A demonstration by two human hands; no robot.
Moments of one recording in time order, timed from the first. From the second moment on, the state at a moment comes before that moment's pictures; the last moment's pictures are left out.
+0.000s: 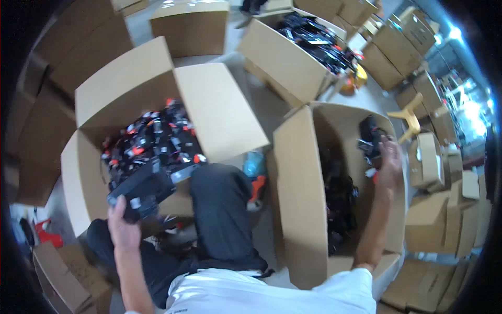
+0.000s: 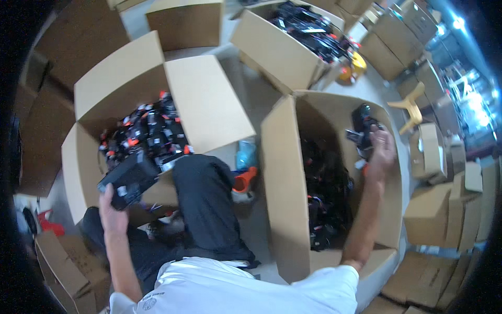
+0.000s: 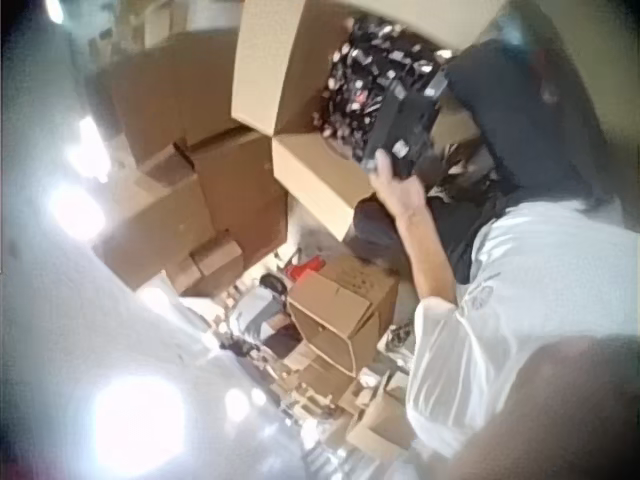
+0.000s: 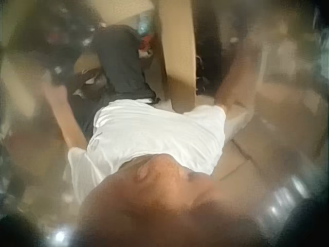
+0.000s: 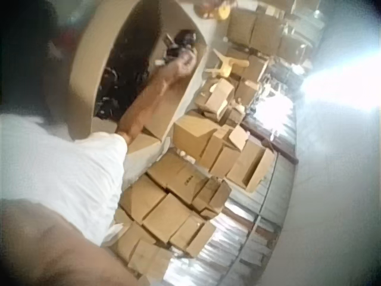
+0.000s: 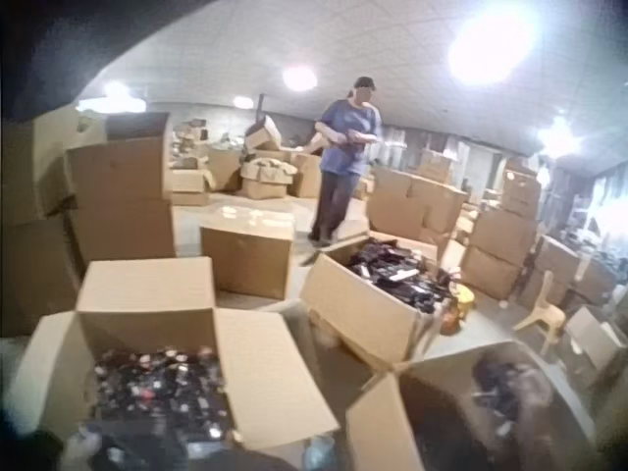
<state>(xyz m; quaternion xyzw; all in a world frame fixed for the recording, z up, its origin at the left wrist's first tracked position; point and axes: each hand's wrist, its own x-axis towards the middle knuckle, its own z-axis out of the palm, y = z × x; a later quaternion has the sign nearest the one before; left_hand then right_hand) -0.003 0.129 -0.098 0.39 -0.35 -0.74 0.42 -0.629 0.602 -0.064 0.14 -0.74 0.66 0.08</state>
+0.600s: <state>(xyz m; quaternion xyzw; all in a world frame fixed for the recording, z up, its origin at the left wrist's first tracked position) 0.147 0.044 -0.088 -0.10 0.05 -0.90 0.43 -0.157 0.219 0.123 0.46 -0.38 0.65 -0.47</state>
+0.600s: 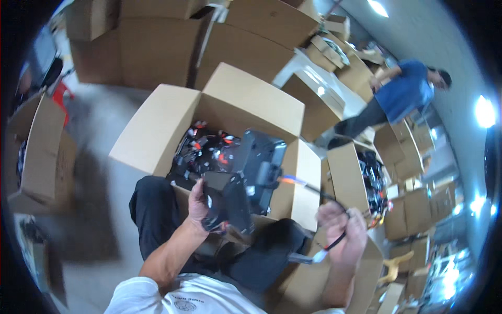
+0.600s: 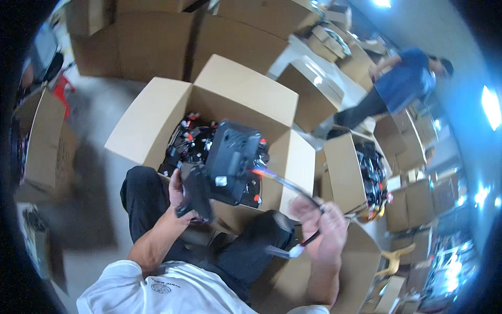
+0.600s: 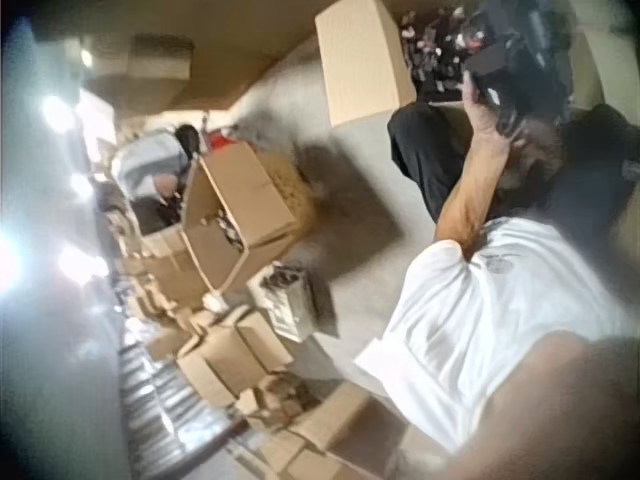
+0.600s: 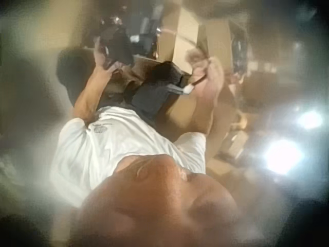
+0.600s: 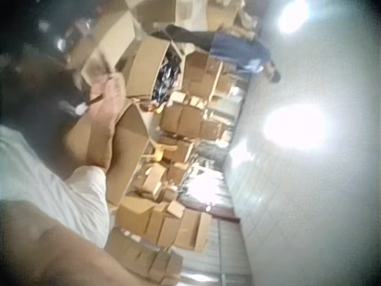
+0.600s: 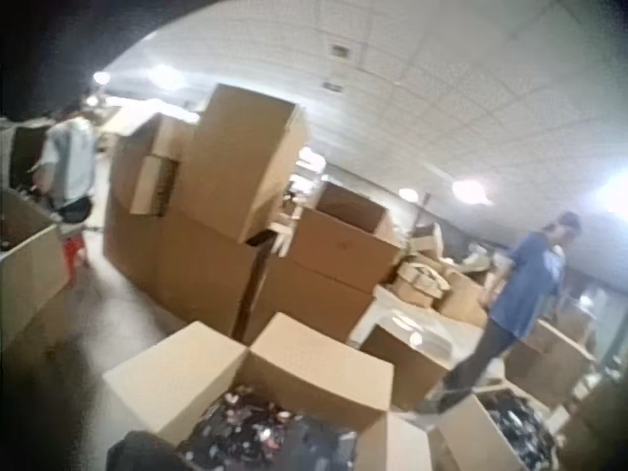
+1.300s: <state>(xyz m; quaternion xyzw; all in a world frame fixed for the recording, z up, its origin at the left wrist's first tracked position) 0.296 0.010 -0.085 0.12 -0.23 -0.84 0.48 0.023 0.107 -0.038 0.37 -0.61 0.61 -0.35</state>
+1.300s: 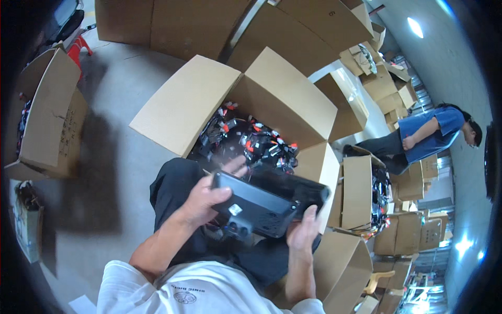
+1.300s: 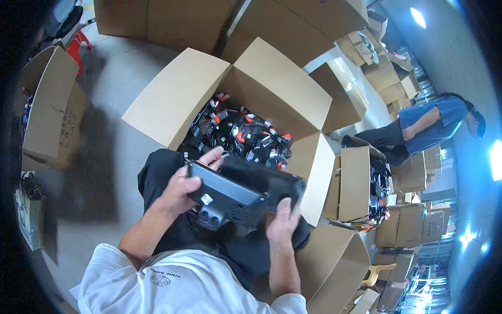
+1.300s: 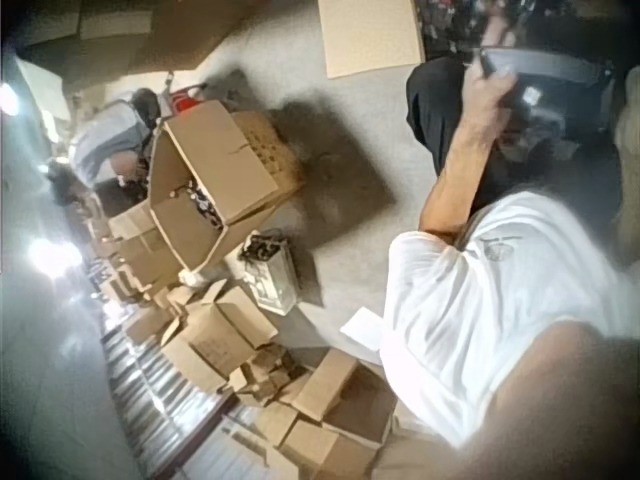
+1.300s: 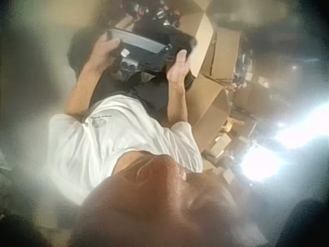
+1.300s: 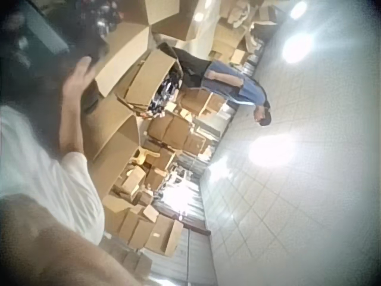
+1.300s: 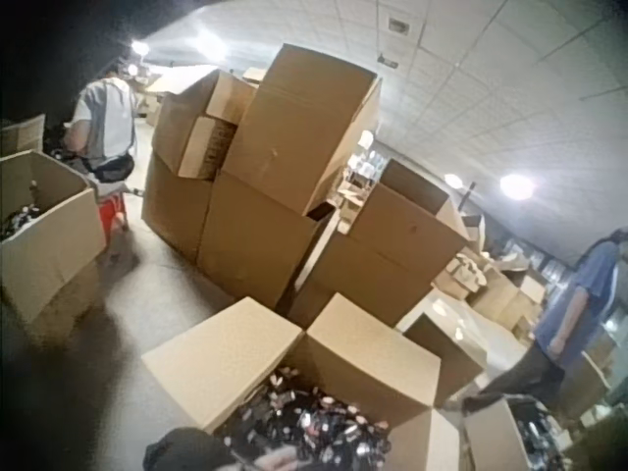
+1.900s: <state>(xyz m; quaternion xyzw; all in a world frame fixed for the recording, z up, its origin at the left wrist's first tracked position) 0.163 0.087 -0.145 0.47 -0.30 -0.75 0.36 -0.031 0.150 -0.092 0.39 -0.70 0.57 -0.20</state>
